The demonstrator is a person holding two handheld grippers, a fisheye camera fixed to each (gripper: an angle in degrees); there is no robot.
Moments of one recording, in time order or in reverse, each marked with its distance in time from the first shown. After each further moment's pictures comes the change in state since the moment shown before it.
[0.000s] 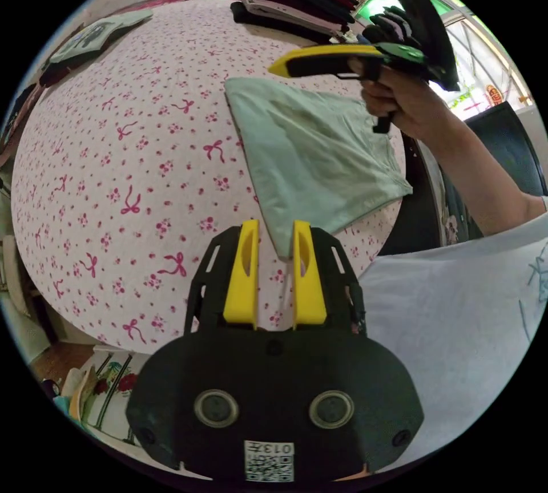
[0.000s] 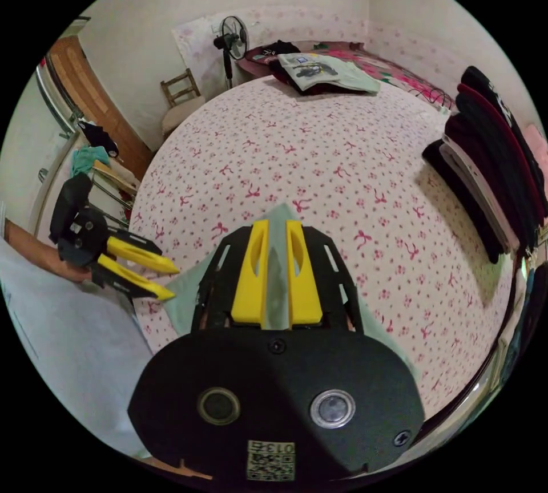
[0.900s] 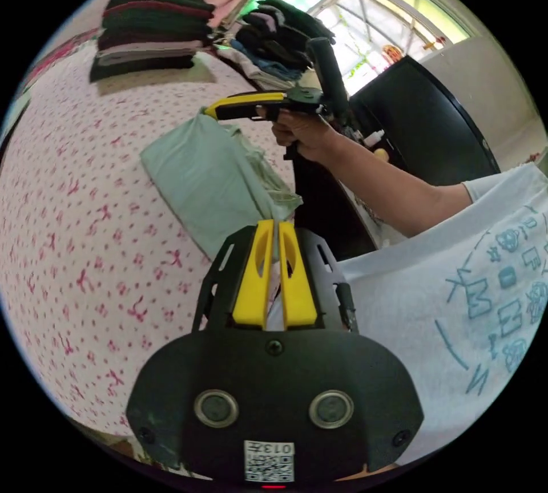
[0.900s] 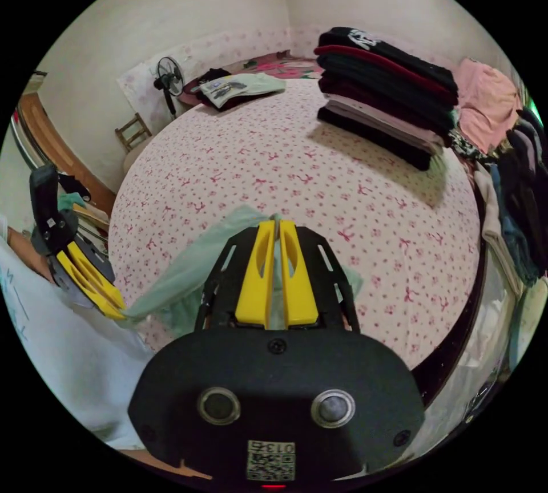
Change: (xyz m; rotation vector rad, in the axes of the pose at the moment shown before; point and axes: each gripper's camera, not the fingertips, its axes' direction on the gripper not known) left arm 0.116 -0.081 0.012 0.016 0.326 0.452; right arm 0.107 0.180 -0.081 0.135 0.148 0.282
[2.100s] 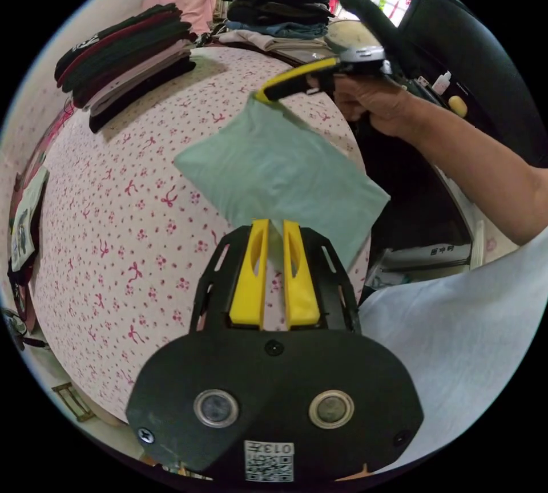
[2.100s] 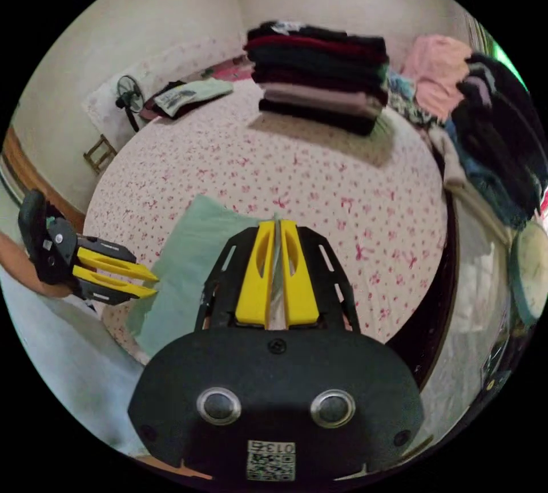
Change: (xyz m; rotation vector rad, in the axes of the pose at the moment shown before) left arm 0.134 -0.047 0.078 -0.144 -0.443 0.010; right arm 0.034 0.148 -0.036 0.094 0.146 0.079
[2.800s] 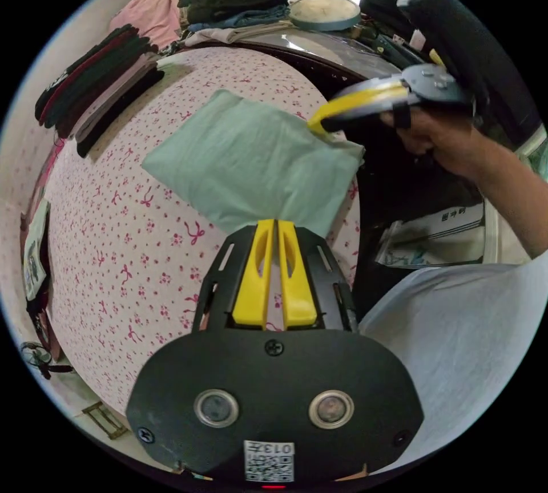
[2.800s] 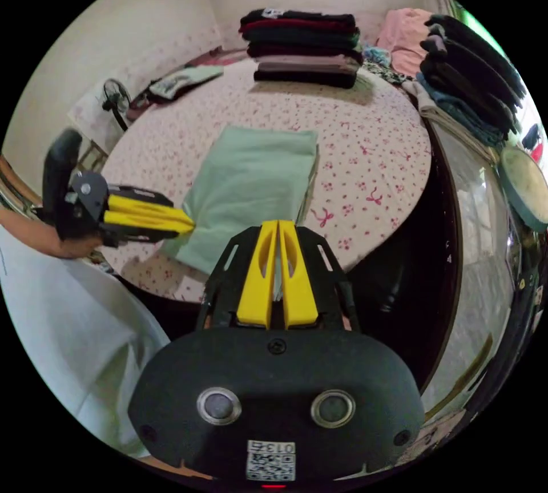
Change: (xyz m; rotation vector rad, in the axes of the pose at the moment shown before) left arm 0.086 -0.014 -0.018 -0.037 -0.026 0.120; right arm -0.074 0.143 -0.030 -0.303 0.011 0.153
